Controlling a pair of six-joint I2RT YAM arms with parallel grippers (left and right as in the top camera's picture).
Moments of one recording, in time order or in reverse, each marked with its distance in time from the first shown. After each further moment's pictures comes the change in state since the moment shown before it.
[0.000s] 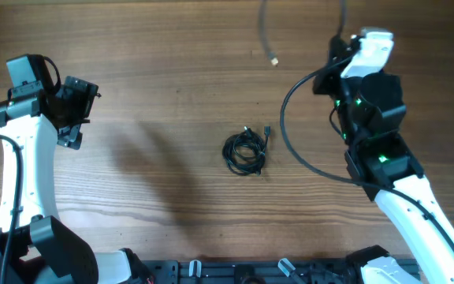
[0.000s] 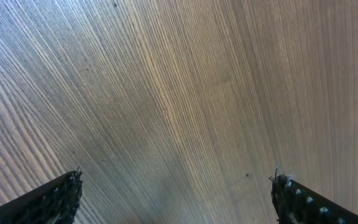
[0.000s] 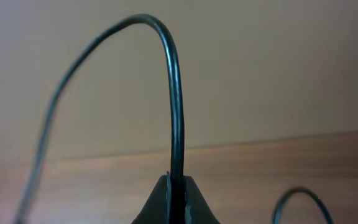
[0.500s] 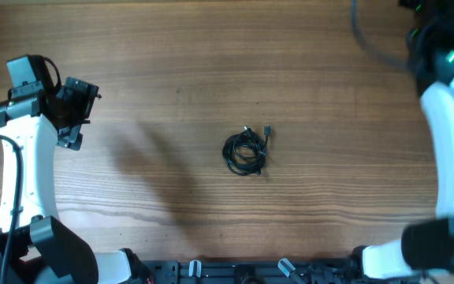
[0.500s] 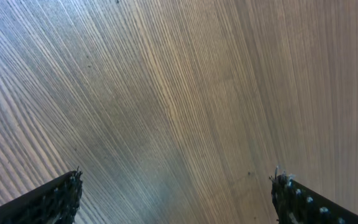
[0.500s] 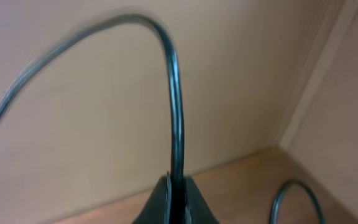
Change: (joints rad) left arm 0.000 0.000 0.000 -0.010 0.000 0.000; right arm -0.409 0.525 0.811 -0.404 -0.020 -0.180
